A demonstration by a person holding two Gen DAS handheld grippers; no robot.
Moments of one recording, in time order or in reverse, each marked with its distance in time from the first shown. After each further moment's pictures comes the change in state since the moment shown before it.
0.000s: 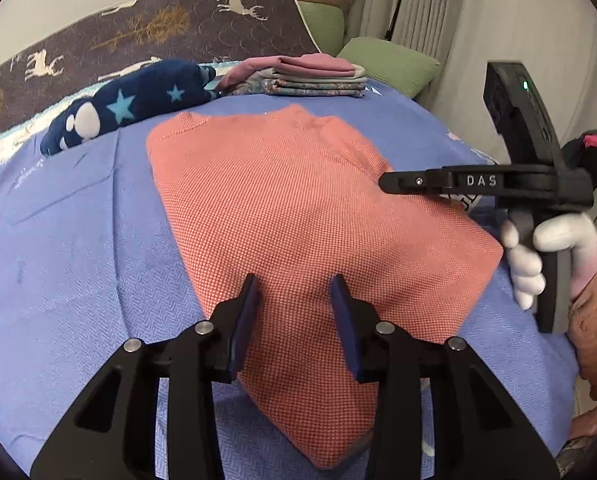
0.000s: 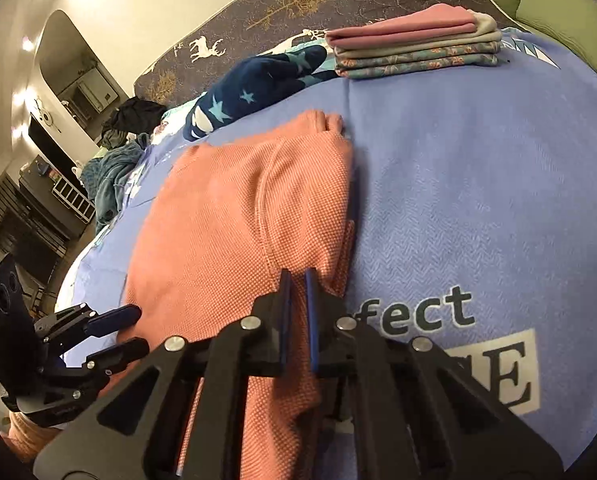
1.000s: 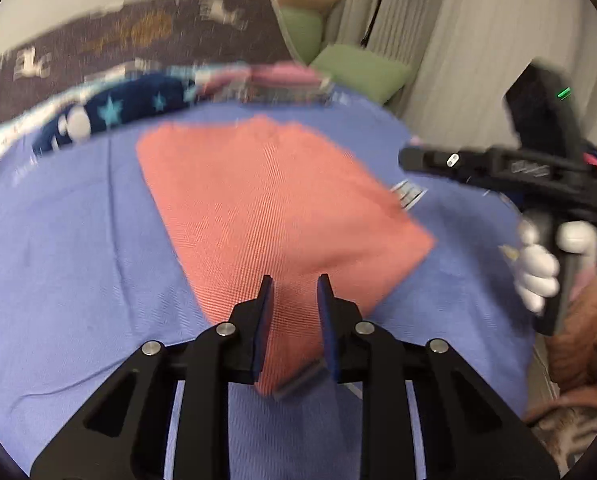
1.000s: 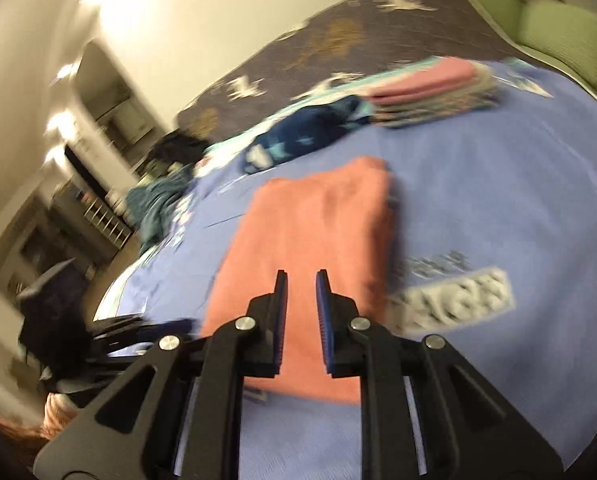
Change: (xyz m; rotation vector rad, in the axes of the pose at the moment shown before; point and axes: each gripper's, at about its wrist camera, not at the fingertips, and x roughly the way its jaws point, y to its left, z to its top) left arm -0.030 -0.011 -0.012 -0.024 0.030 -0.091; right arm -0.085 0.040 -0.027 -0.022 -0.124 0.149
